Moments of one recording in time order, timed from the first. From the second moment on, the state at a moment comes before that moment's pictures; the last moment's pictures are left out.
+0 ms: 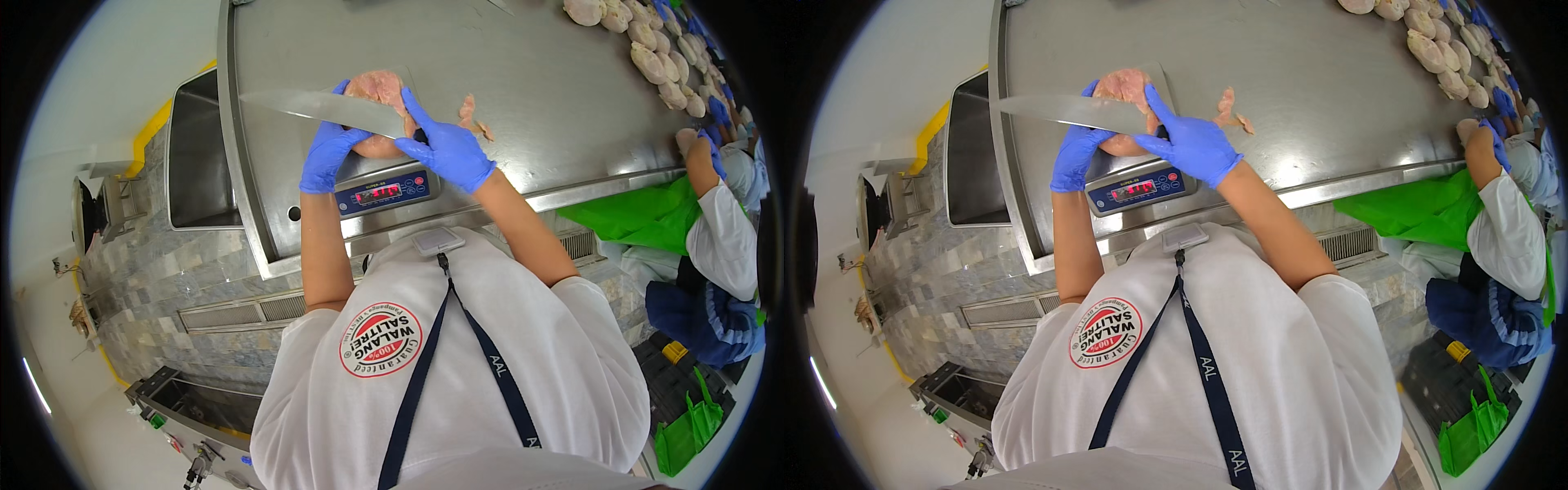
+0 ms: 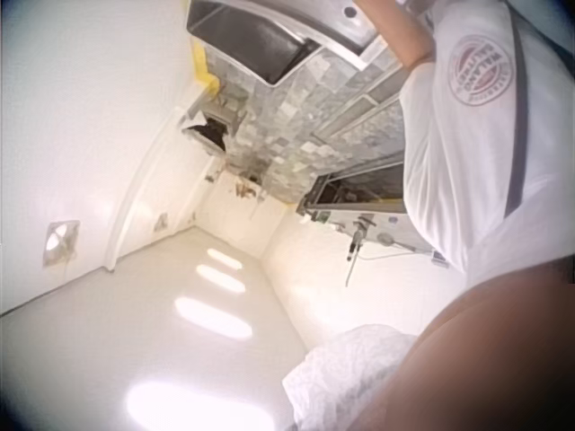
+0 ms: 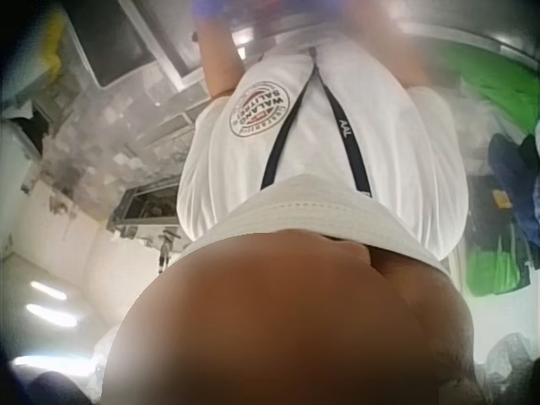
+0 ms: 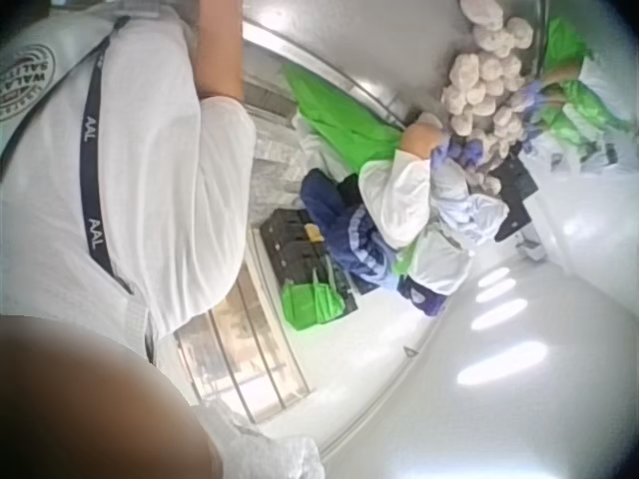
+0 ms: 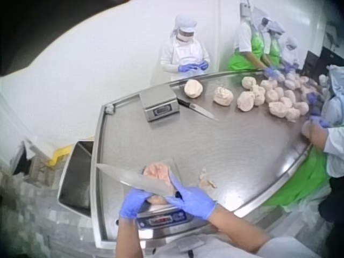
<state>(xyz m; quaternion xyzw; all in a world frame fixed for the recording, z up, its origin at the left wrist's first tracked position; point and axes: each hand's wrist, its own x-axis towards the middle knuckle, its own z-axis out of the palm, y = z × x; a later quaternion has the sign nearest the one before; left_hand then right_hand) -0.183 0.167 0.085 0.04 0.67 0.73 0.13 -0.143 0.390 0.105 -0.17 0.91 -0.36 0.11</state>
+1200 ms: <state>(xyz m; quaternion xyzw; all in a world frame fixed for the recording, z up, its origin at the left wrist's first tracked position) -0.165 0.201 0.104 0.10 0.79 0.60 0.10 -0.122 0.425 0.088 -0.13 0.87 -0.46 0.13</state>
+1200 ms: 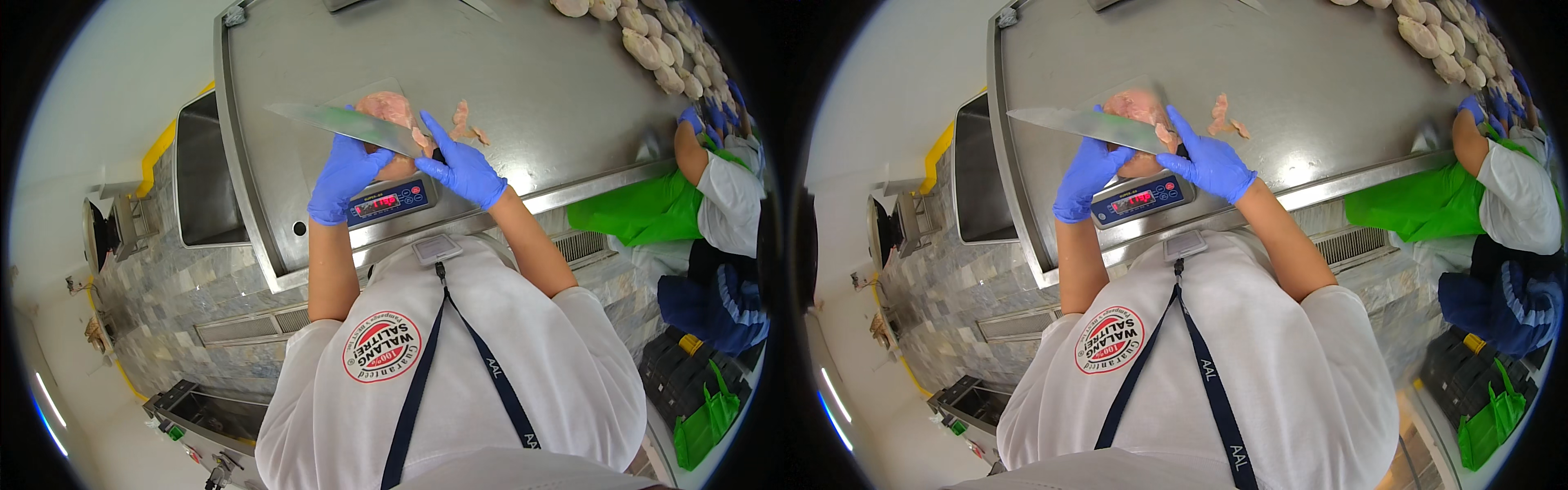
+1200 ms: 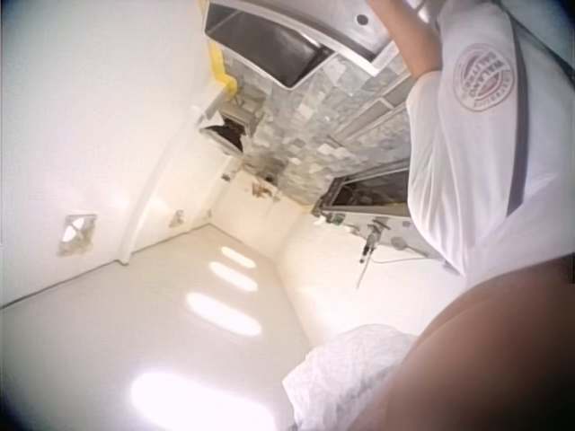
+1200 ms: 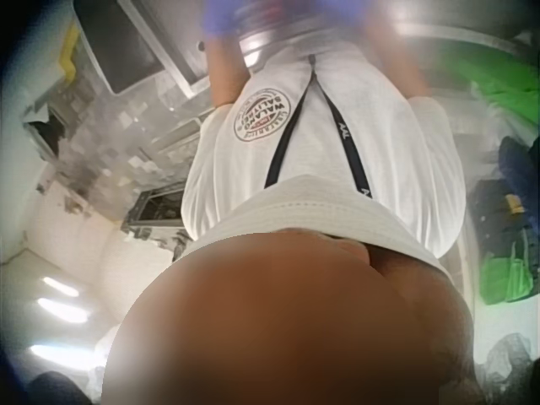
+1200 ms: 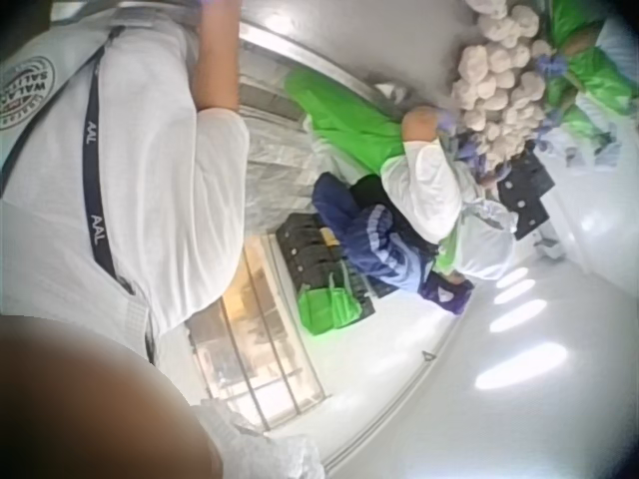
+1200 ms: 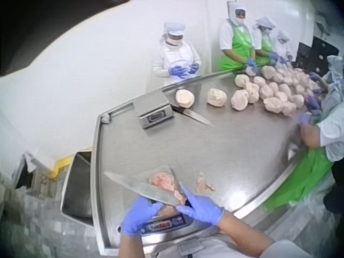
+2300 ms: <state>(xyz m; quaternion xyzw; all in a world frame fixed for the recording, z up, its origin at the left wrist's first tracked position) -0.195 0.184 0.106 0.21 0.87 0.42 0.15 -0.187 0.423 0.067 -0.13 0.85 -0.50 0.08</state>
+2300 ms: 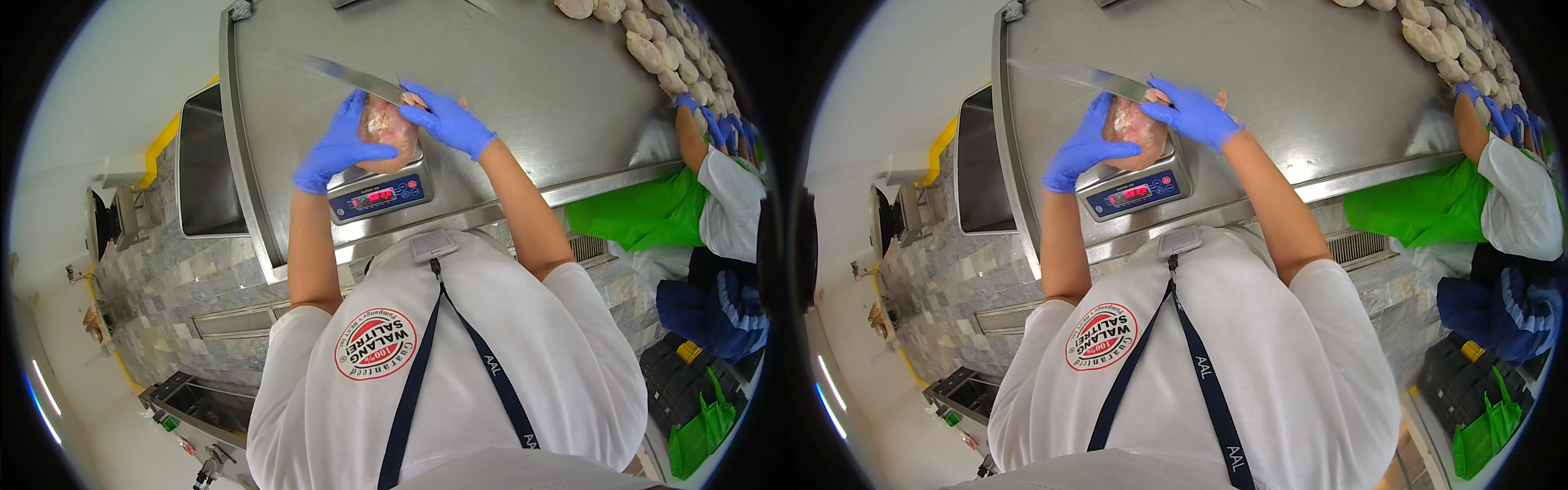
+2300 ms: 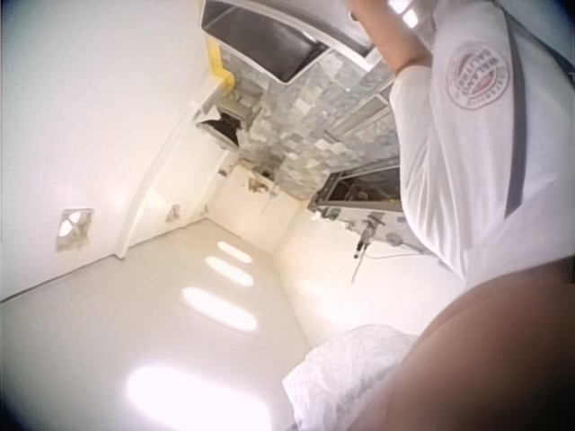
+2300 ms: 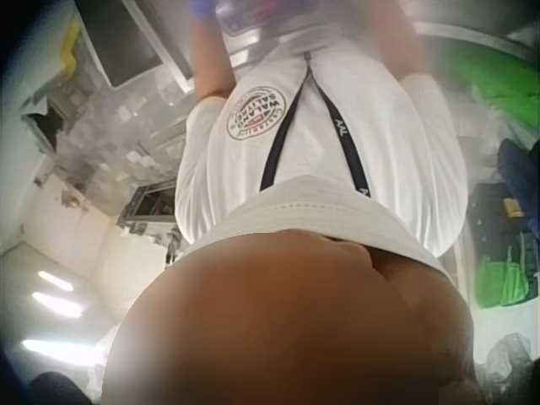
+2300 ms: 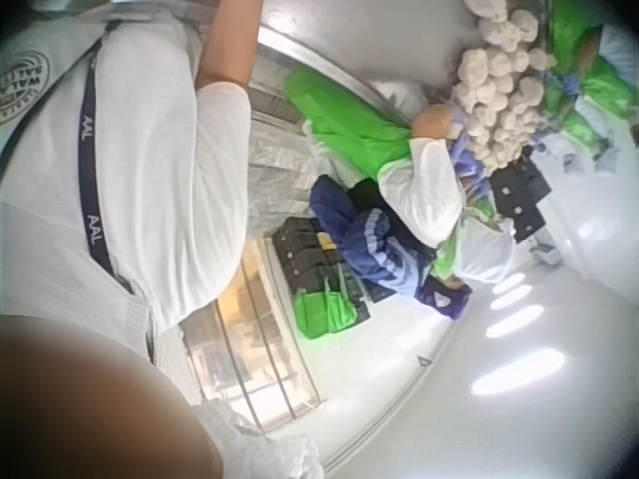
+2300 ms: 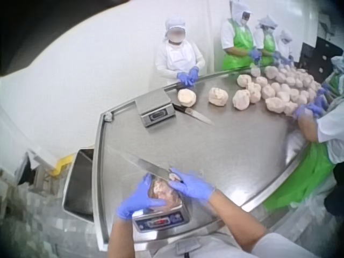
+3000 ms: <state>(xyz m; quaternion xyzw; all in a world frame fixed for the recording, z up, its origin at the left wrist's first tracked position) -0.140 0.105 0.144 -0.07 0.84 0.54 -0.04 -0.138 0.458 0.043 0.03 0.72 -0.69 0.05</state>
